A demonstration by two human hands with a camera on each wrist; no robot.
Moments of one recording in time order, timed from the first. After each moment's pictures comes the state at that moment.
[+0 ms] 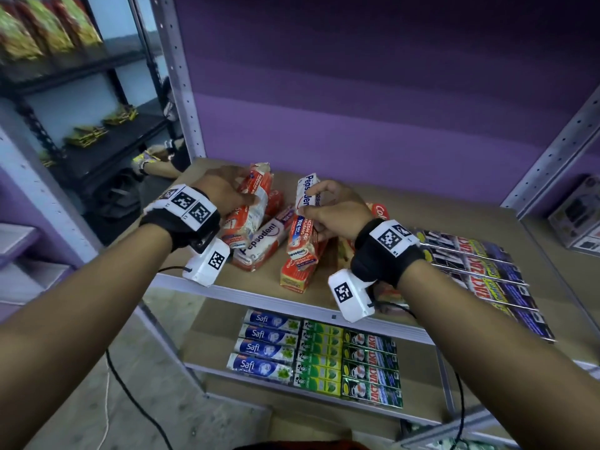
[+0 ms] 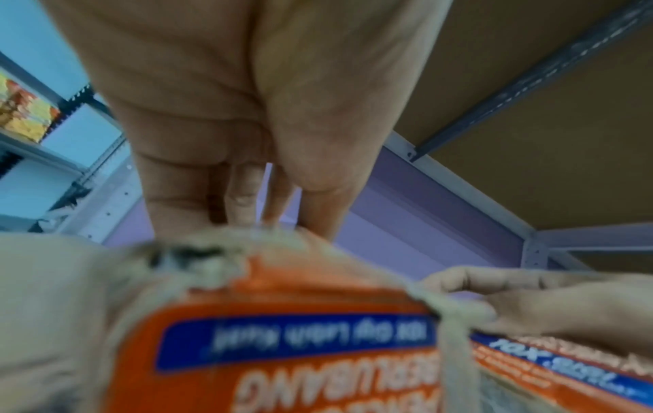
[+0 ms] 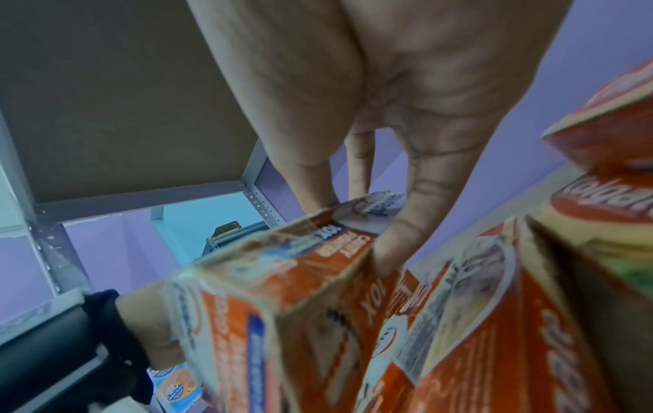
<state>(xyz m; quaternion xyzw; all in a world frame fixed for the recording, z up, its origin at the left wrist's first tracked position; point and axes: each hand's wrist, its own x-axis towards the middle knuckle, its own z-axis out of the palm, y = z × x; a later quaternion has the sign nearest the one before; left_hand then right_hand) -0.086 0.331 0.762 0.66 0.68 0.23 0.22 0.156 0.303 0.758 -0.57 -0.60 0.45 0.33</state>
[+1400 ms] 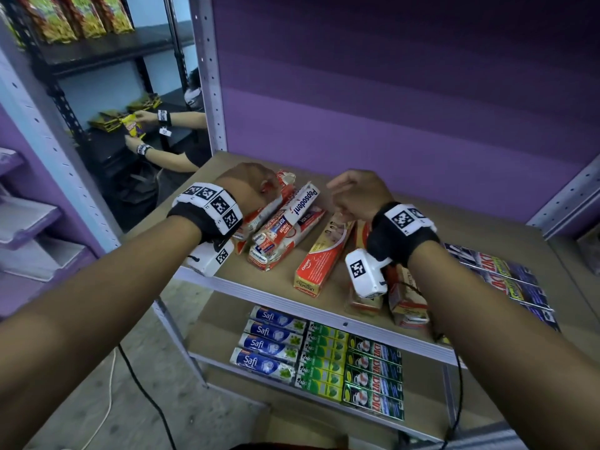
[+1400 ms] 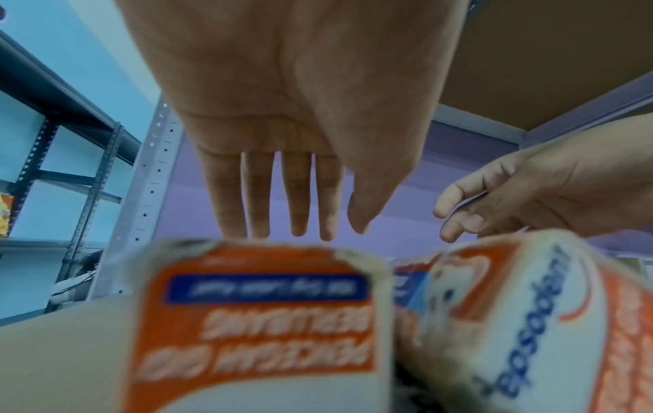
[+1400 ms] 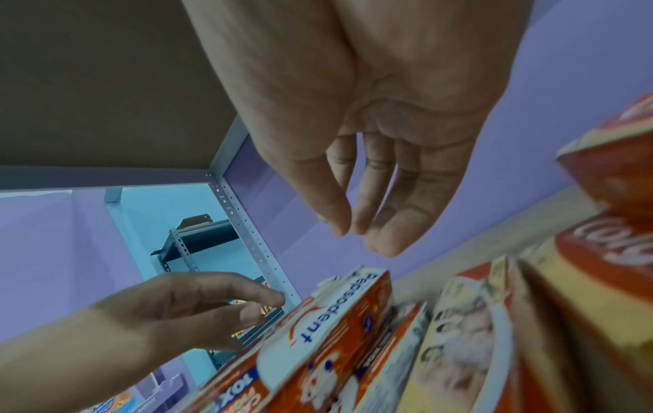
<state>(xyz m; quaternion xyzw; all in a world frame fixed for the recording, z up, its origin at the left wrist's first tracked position) -0.086 0.335 0.765 0.76 0.64 0.09 0.07 0.153 0.341 0.765 -0.59 -0.64 0.37 0.33</state>
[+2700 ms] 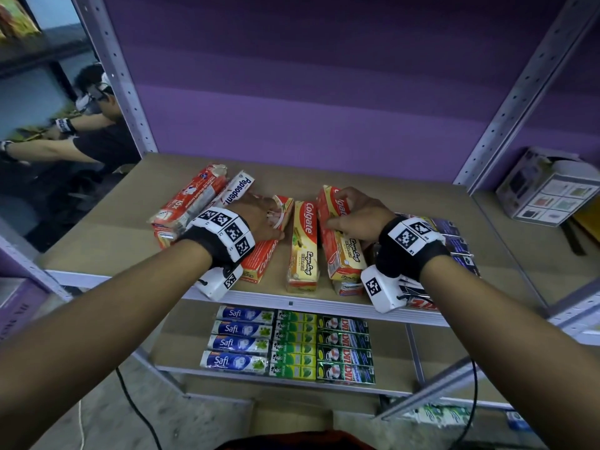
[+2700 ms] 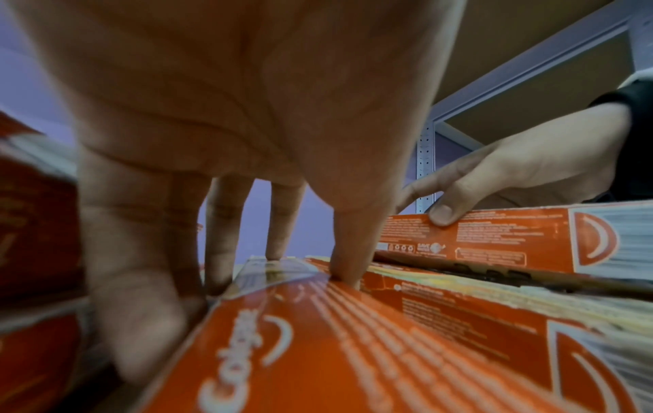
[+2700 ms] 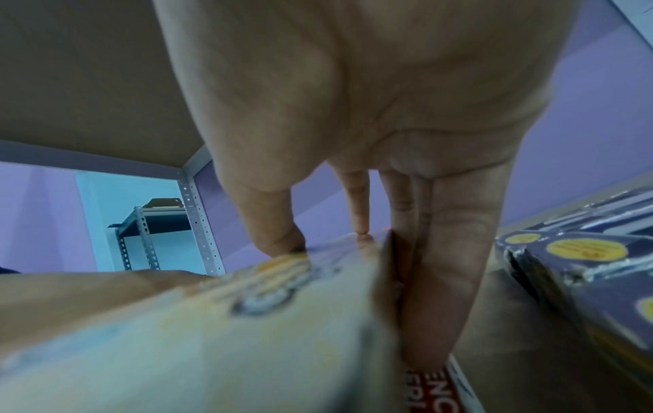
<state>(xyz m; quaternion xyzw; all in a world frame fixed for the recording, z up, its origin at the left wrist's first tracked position) 0.043 0.325 0.712 0.78 0.62 -0.02 0.09 0.278 0.296 0.743 -0.70 -0.61 0.34 0.15</state>
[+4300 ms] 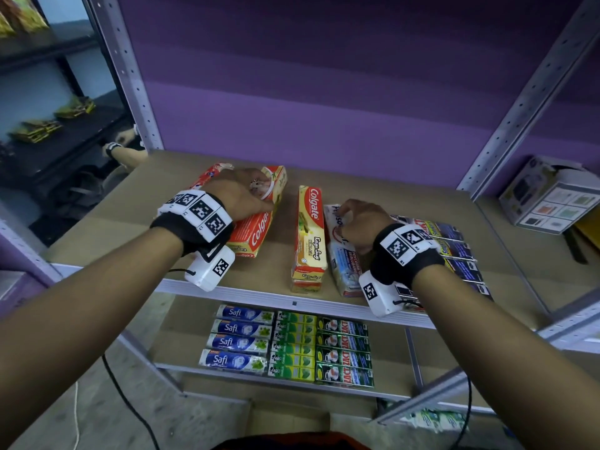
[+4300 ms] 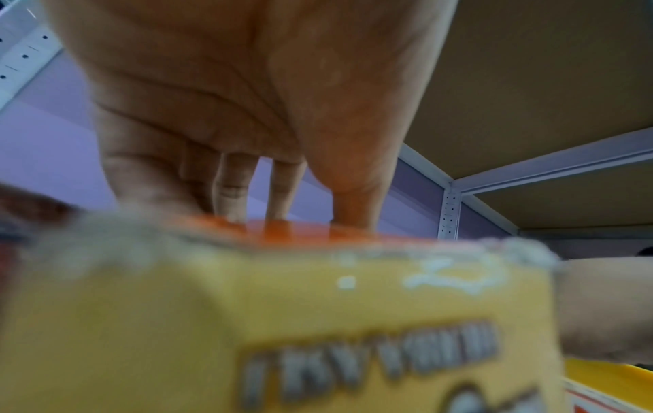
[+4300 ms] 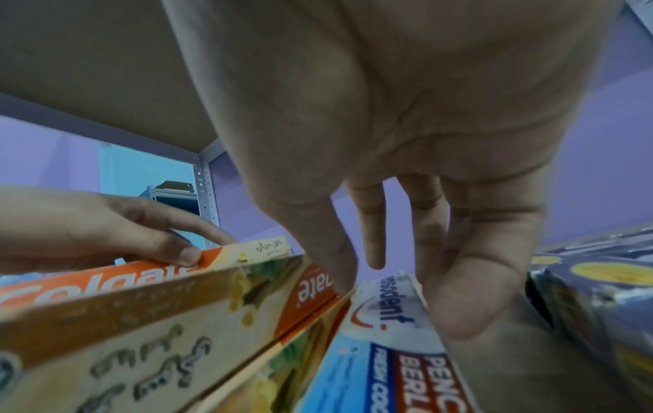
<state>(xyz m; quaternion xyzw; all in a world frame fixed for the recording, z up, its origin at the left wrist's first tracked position) 0.012 0.320 0.758 0.72 0.67 0.10 0.15 0.270 0.298 0.737 -0.72 -0.66 0.21 0.04</state>
